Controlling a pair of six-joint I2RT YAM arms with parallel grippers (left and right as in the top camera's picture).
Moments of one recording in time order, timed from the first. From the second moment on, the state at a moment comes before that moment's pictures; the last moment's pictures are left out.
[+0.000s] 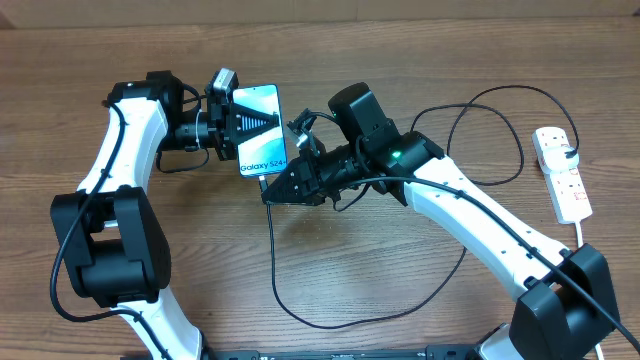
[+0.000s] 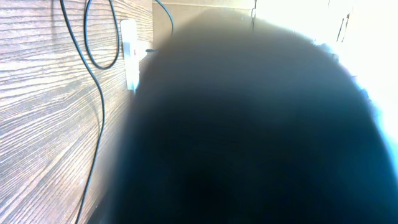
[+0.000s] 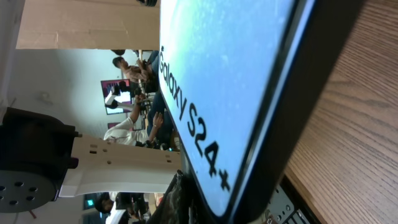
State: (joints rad) left arm 0.07 1.97 1.54 -1.30 1.53 0.11; right arm 0.62 1.69 1.35 -0.48 -1.06 0.72
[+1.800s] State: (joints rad) left arm 0.07 1.97 1.54 -1.29 1.53 0.11; right arm 0.59 1.69 1.35 -0.49 -1.08 0.73
